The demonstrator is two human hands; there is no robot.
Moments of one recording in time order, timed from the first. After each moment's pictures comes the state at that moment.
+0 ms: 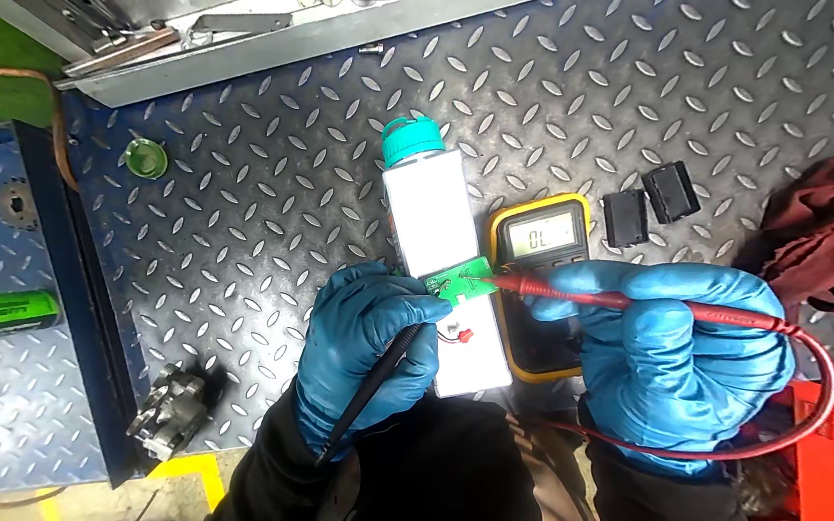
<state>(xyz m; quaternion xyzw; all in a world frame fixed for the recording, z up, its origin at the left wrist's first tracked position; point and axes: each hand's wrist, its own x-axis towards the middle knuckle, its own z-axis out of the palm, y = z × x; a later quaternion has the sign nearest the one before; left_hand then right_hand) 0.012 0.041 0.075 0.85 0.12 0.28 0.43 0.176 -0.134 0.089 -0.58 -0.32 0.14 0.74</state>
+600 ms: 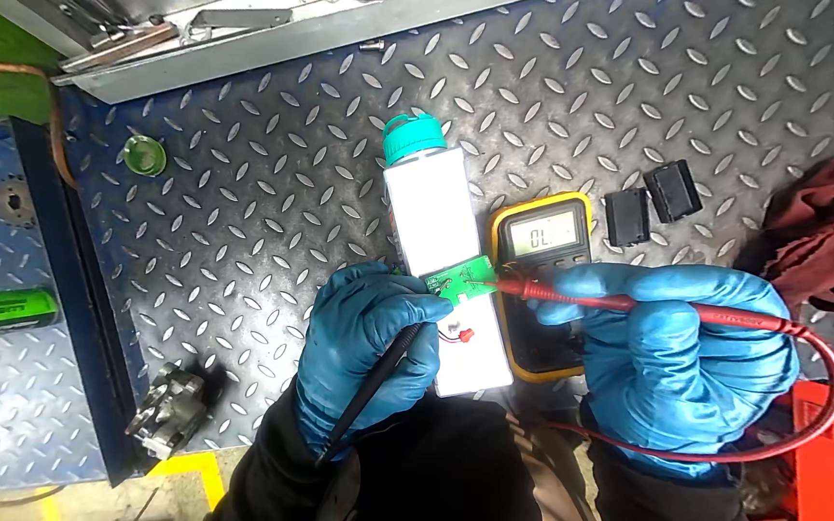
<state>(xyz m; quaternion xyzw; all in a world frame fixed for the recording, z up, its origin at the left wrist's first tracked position) 0.012 0.040 0.076 0.85 0.13 0.27 0.43 0.176 -0.137 0.089 -0.58 -0.32 0.15 0.73</state>
